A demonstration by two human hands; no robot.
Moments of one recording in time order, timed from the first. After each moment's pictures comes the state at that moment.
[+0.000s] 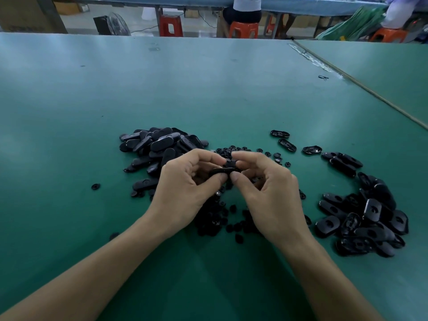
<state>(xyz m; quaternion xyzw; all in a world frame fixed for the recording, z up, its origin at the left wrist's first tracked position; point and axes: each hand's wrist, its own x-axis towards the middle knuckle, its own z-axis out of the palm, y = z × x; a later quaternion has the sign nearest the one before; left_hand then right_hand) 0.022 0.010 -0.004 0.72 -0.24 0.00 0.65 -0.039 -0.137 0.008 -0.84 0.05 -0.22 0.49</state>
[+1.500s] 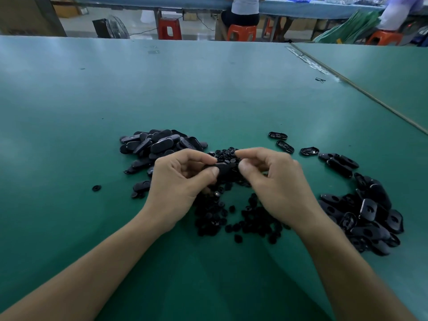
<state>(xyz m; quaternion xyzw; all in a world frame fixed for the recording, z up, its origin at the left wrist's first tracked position) 0.028 0.012 -0.009 0.67 -0.19 0.00 0.71 -0.026 -0.158 0.020 -0.89 0.05 -0.19 0.42</state>
